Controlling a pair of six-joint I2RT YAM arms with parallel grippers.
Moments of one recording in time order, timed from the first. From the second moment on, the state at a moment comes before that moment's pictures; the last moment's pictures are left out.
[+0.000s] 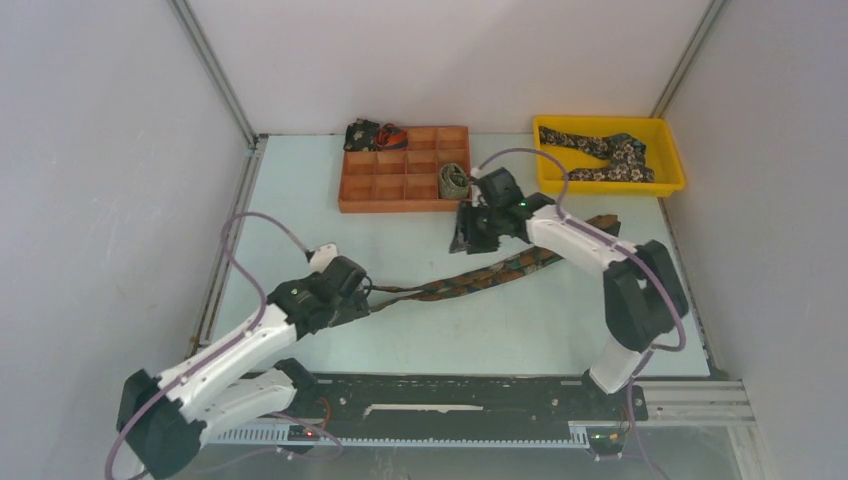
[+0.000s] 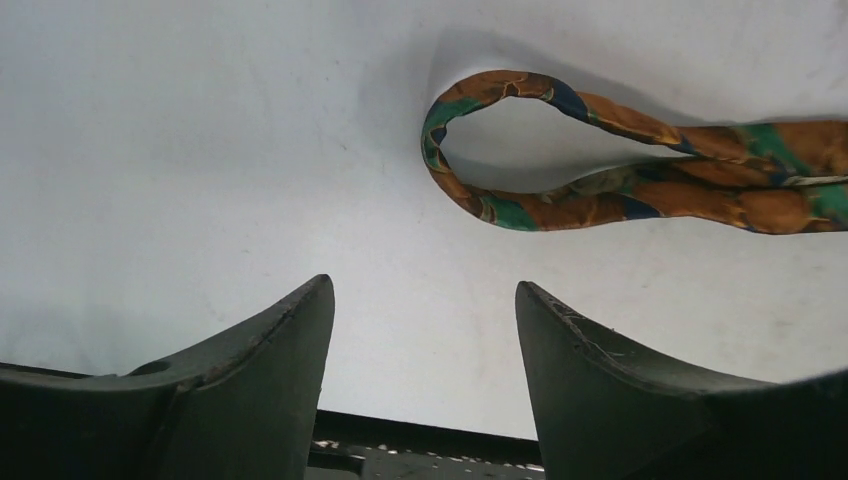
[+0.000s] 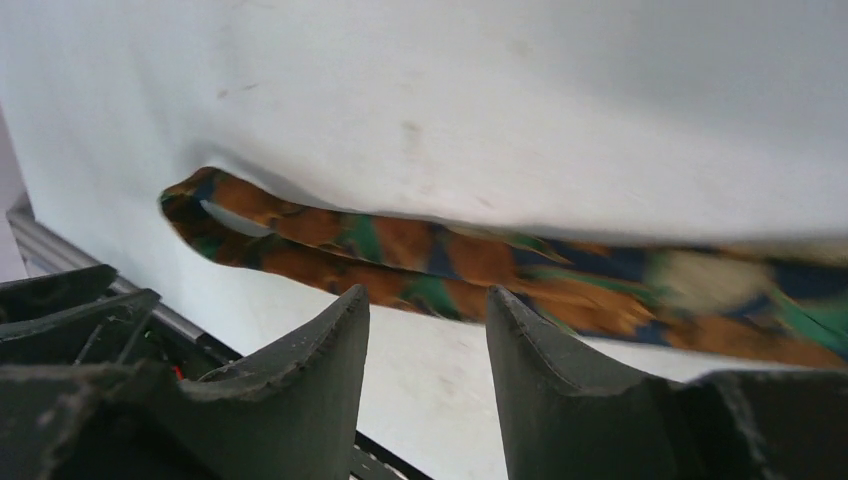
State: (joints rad) left arm -0.68 0.99 0.68 -0.86 -0.41 -0.86; right arm 0.52 1.65 1.20 -0.50 -0.25 0.55
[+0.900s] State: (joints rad) left arm -0.25 0.73 0.42 -0.61 -0.04 -1.14; right arm 0.87 2.21 1.73 -0.56 -0.37 0.53
